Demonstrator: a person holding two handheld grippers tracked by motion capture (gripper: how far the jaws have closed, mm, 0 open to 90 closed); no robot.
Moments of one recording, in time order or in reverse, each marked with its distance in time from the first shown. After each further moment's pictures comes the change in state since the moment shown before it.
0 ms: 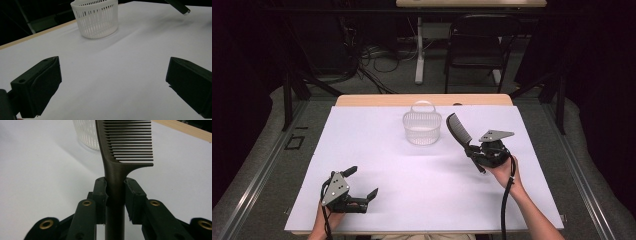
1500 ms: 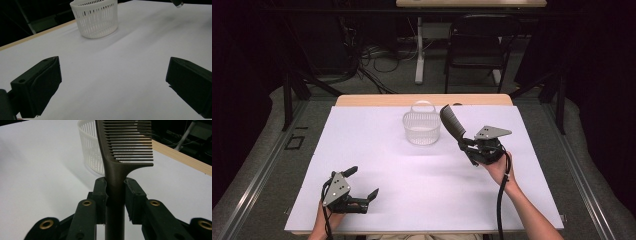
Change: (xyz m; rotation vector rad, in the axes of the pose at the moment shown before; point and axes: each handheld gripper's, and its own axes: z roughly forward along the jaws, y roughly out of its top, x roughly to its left) left arm -0.002 0.000 0.000 0.007 0.002 0.010; right arm 0.012 0.020 0.001 -0.124 0.003 -0.063
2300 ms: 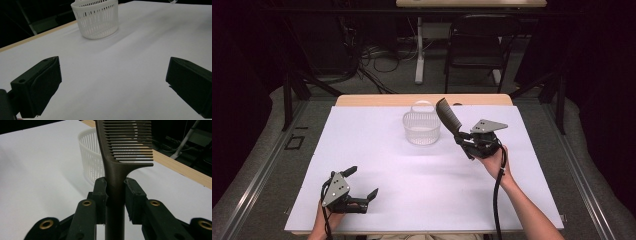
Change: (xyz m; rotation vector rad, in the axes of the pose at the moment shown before) left arm 0.000 0.000 -0.002 -0.007 0.009 0.001; right arm 0.000 0.019 0.007 -0.029 -0.001 -0.011
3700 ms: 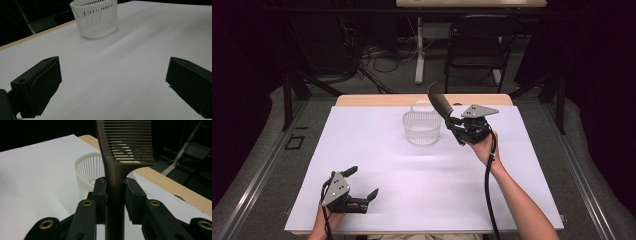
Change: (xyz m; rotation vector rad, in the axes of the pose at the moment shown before) left arm 0.000 0.000 0.001 0.003 -0.011 -0.003; right arm -0.004 0.040 0.022 -0.066 -0.014 -0.011
